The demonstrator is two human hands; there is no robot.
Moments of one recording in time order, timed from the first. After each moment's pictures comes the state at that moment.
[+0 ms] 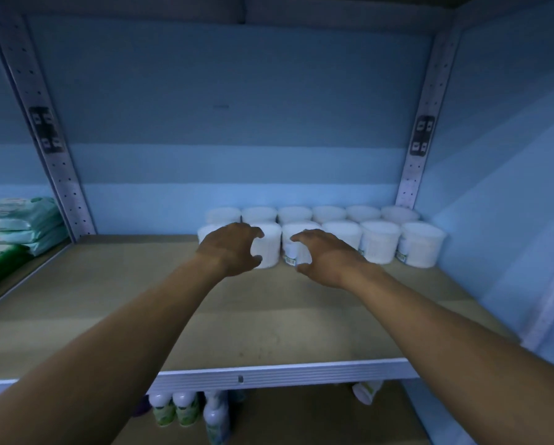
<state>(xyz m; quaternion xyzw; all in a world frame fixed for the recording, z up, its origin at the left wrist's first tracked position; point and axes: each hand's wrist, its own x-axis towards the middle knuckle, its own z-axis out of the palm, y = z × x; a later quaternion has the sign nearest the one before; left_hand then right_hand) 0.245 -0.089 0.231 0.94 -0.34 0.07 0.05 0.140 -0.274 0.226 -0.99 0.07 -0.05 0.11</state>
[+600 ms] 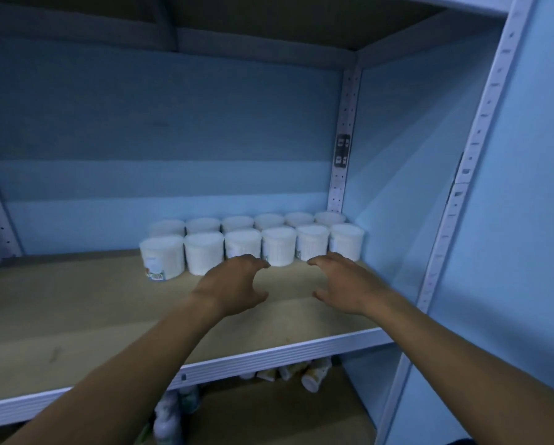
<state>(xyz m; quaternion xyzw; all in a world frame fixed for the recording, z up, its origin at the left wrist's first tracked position) 0.148 -0.145 0.215 0.88 -0.46 0.05 0.13 0.009 -0.341 0.222 -0.98 0.17 -0.07 0.09</state>
